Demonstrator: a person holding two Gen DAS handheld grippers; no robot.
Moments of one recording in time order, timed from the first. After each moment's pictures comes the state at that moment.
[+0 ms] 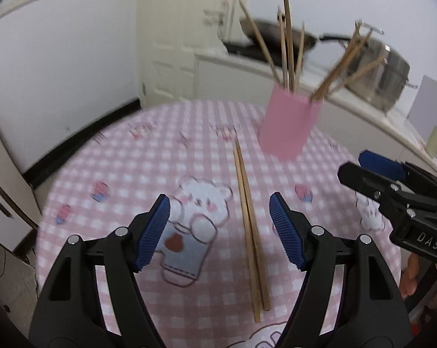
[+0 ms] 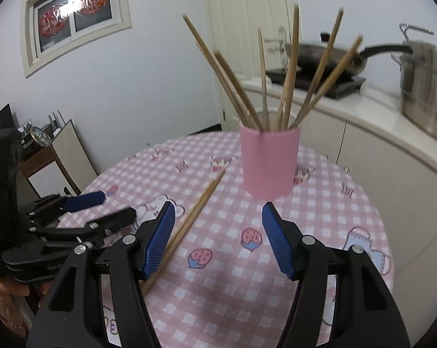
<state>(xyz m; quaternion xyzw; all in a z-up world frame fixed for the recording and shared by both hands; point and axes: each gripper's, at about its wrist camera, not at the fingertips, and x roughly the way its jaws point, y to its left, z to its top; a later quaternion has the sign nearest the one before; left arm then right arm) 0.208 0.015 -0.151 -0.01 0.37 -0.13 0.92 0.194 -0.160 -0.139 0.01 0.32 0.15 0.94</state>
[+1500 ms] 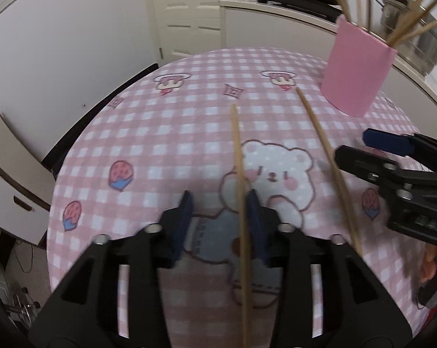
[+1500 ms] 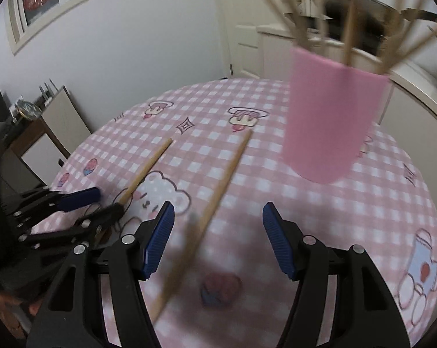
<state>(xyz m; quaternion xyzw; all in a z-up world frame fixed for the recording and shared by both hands) 0.257 0.050 -0.206 0.04 0.45 -0.06 0.89 0.273 -0.105 -0.196 -0.01 0.43 0.17 0.89</state>
